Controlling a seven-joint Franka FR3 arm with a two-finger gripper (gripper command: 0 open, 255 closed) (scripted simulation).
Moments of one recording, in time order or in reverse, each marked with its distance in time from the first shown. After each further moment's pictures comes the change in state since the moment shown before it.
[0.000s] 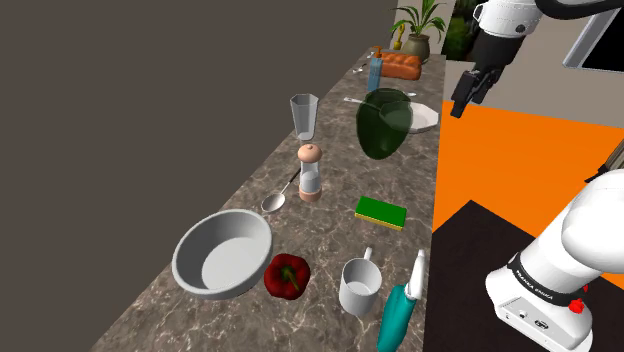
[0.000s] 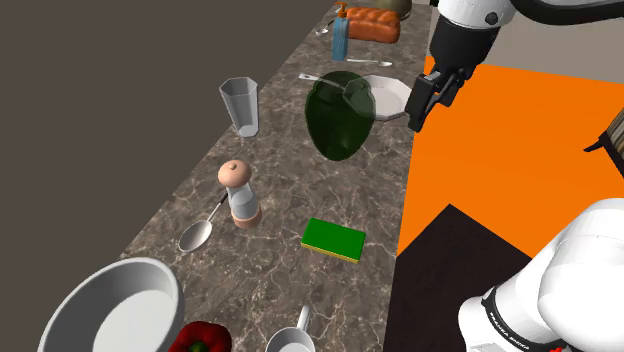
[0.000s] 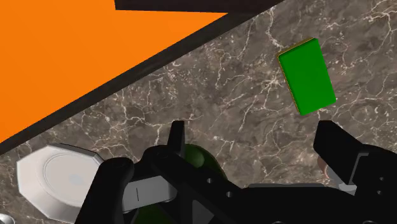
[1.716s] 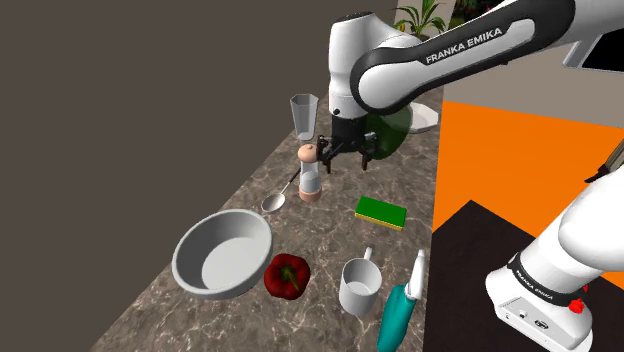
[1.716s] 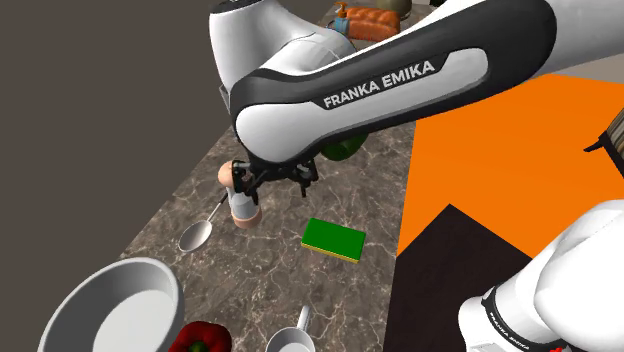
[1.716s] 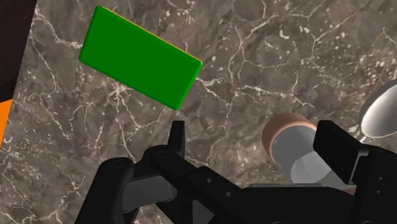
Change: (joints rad) arm -0.048 0.735 0.488 0.264 0.117 0.367 0.990
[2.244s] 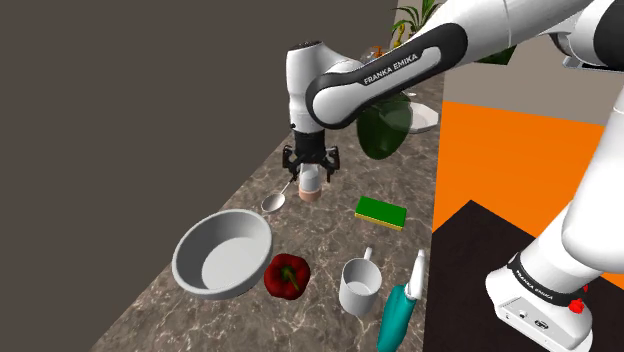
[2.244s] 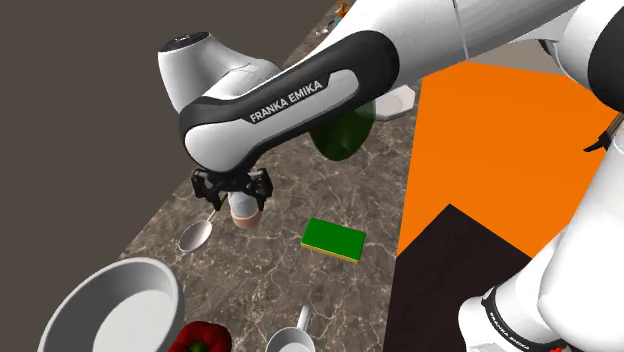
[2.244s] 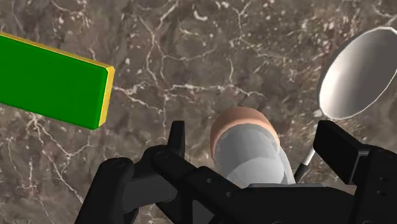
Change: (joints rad) arm 0.058 0.368 0.009 0.275 -0.151 0.041 0.328
